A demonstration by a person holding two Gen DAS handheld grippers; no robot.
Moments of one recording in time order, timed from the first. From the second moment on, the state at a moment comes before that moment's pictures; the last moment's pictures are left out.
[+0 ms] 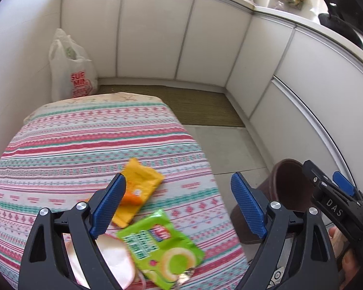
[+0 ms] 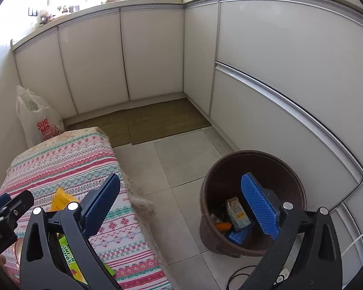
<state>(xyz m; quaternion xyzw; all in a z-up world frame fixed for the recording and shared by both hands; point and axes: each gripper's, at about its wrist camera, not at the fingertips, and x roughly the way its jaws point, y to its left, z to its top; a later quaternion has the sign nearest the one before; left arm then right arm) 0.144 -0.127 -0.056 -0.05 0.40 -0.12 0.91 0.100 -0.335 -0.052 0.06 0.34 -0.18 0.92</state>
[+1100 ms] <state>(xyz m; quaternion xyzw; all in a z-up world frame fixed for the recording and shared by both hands) 0.133 0.019 -0.088 -0.20 0.53 -0.10 0.82 0.087 -0.259 -0.075 -0.01 0.40 -0.08 0.91</state>
